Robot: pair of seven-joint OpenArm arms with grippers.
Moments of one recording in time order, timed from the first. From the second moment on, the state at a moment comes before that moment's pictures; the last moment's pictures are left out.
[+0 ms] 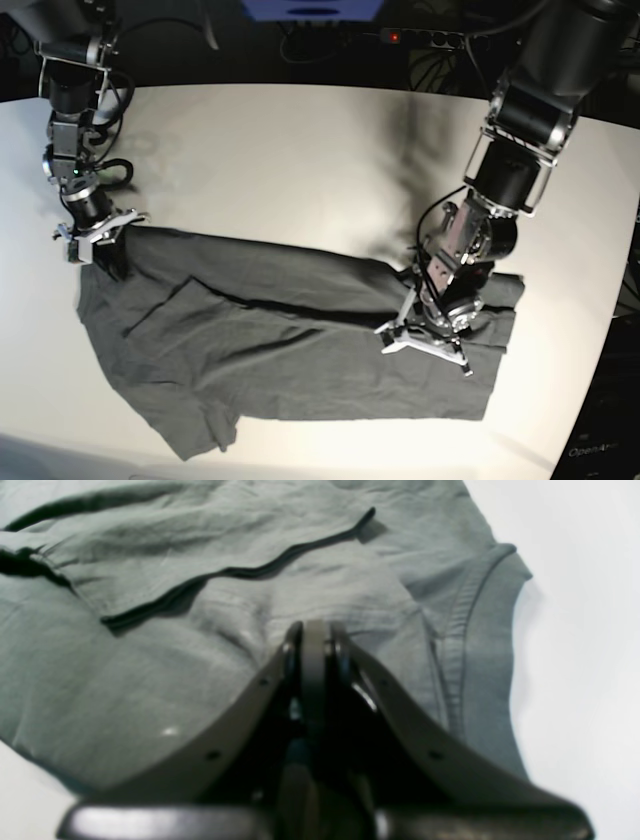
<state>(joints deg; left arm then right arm) -28.7 -10.3 27.1 55.9 35.2 -22.0 35.1 8.8 18.4 17.5 36.3 -8.6 31.5 29.3</state>
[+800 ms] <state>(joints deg) -35.6 -10.1 27.6 54.2 35.2 -22.2 34.4 8.8 18.4 17.5 36.3 -8.6 31.5 29.3</state>
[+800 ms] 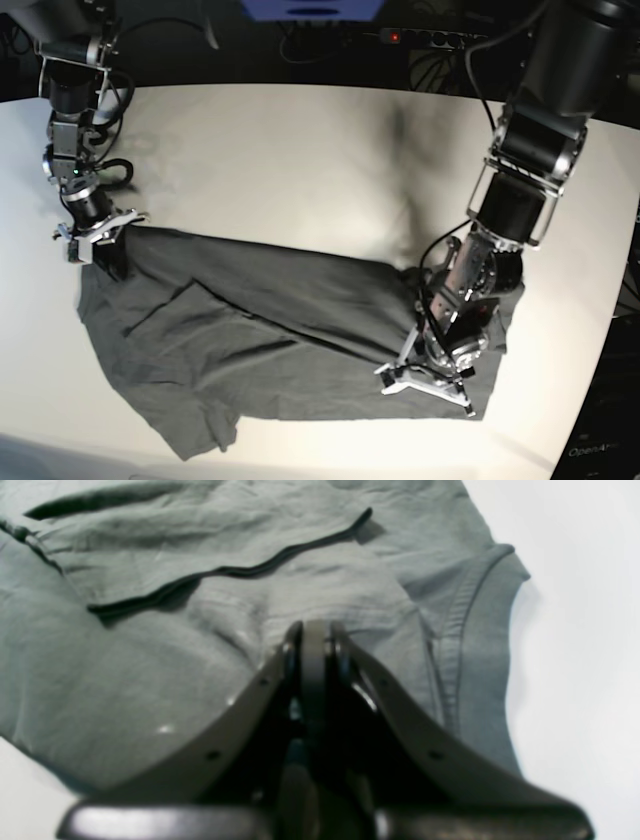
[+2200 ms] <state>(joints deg) -36.5 -8.1 25.9 45.7 43.1 -12.9 29.7 7.9 18.4 17.5 36.4 -8.2 31.5 30.1</state>
